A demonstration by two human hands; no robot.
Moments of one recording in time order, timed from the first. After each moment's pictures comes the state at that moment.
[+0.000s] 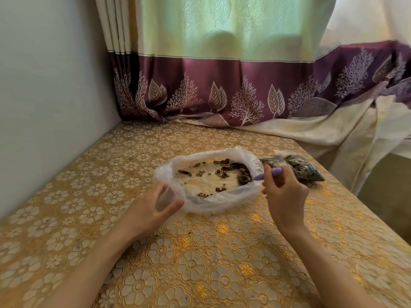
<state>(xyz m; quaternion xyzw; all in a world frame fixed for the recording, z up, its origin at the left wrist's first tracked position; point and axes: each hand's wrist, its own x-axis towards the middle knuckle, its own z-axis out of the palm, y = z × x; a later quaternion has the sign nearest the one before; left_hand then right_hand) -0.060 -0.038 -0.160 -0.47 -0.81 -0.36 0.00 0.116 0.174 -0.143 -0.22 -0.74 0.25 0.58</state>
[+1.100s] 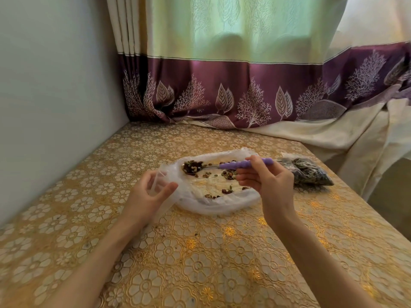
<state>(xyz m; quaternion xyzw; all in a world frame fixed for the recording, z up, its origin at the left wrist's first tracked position) -0.055 -0.045 -0.142 -0.34 -0.74 -0.58 -0.05 0.102 0.124 -0.095 -0.12 -0.60 0.65 0.45</state>
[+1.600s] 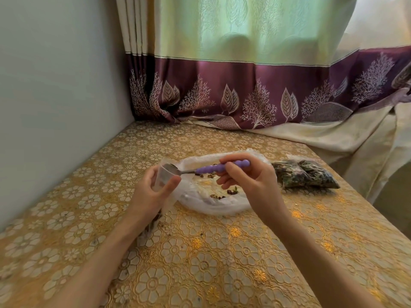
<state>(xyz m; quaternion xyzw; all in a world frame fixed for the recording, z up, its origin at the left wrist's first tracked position) -0.057 -0.044 -0.139 -0.33 -0.69 -0.65 -0.05 0.090 0.106 -0.088 0.00 -0.72 0.58 0.38</state>
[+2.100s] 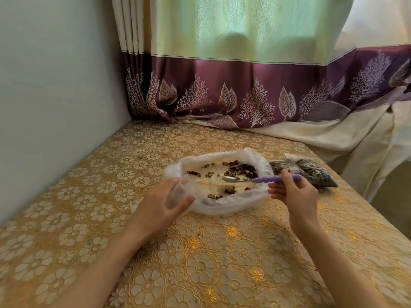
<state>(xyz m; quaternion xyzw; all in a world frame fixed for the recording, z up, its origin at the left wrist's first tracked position) -0.043 -0.035 -0.148 -0.46 -0.80 -0.40 0.02 0.117 0.179 -0.134 -0.26 -0.58 0.60 0.48</state>
